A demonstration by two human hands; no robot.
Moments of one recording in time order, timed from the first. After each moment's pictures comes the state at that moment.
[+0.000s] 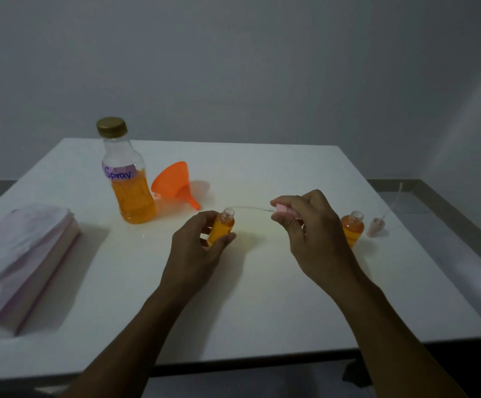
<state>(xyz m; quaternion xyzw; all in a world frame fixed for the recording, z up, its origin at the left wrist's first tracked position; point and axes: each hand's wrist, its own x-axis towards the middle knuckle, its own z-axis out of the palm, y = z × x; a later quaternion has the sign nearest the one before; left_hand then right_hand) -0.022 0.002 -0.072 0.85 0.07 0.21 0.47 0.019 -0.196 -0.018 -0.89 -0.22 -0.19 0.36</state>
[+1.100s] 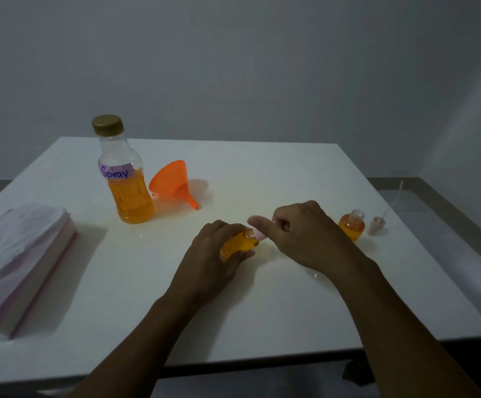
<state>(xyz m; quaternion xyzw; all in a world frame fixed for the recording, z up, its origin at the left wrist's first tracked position) -0.022 -0.012 -0.082 0.91 -0.05 0.18 0.38 0.037 -0.195 -0.007 -0.94 -0.26 -0.04 0.22</state>
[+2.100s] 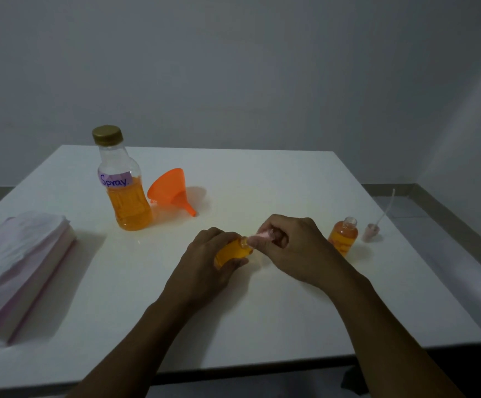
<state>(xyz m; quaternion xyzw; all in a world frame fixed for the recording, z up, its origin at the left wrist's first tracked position) -0.025 -0.010 -0.077 0.92 -0.06 0.19 0.35 0.034 -0.201 -0.022 -0.89 -0.28 0.00 0.36</state>
